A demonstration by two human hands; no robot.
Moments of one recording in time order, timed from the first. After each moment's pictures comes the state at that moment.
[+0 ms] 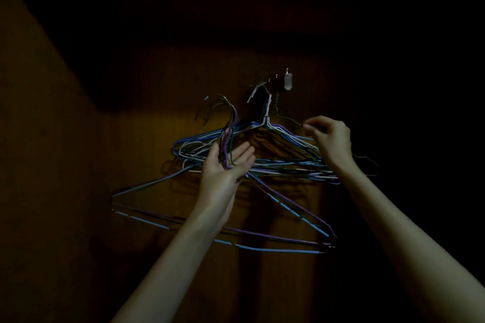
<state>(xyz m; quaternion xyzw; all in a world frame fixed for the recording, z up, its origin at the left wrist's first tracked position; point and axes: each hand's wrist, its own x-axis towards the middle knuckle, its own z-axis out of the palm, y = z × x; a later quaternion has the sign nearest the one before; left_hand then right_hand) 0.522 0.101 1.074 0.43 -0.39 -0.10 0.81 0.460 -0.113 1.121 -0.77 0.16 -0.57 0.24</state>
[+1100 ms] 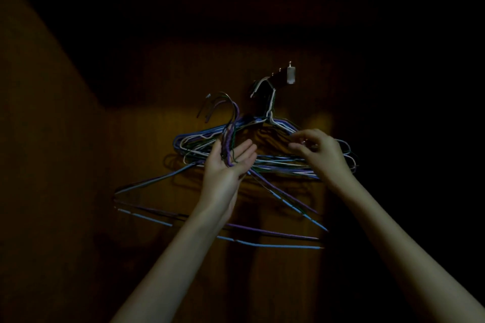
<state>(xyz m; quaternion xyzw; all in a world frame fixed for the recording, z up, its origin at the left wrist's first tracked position) 0.521 0.095 1.073 0.44 -0.37 -0.08 0.82 0.453 -0.085 1.096 -0.84 0.08 -0.49 0.22</state>
